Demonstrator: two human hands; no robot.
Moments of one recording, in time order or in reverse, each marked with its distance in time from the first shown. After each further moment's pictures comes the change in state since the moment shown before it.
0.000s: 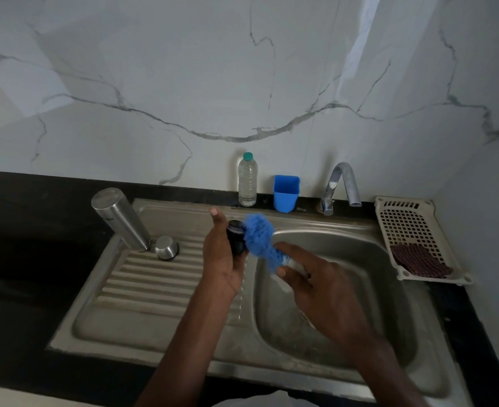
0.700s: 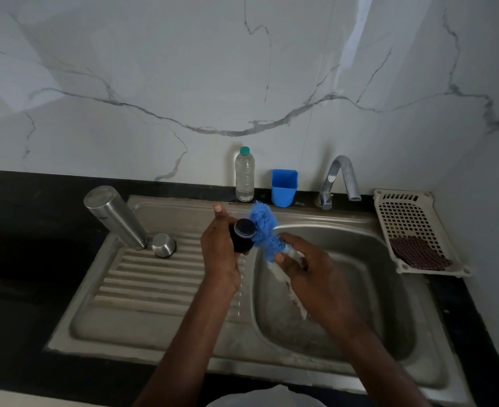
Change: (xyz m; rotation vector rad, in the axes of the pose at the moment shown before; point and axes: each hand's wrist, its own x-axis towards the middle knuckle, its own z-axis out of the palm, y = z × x) left_hand 0.000 -0.011 0.008 0.214 0.050 0.185; right_hand 0.018 -0.001 0.019 0.247 -0.024 0.275
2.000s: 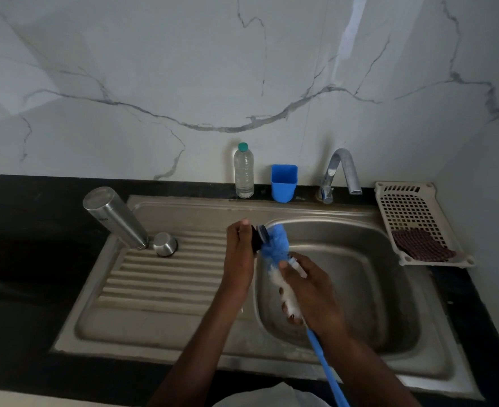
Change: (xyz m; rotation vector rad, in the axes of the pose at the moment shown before) left_hand -0.003 -0.044 -0.003 0.352 -0.198 0.091; right_hand -0.009 0.027 0.028 0.627 -0.013 0.273
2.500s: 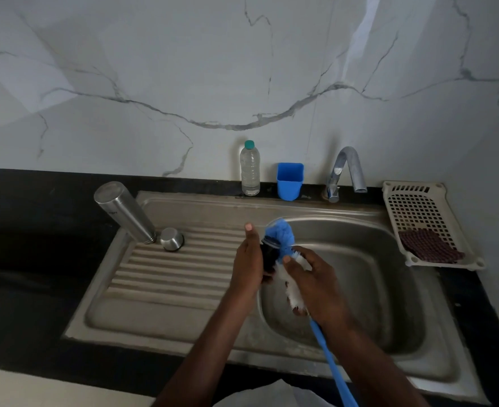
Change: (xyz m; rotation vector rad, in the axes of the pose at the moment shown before) left_hand -0.021 0.010 0.009 0.106 -0.039 -0.274; right_hand 0.004 0.003 -0.006 -0.074 0.045 -0.063
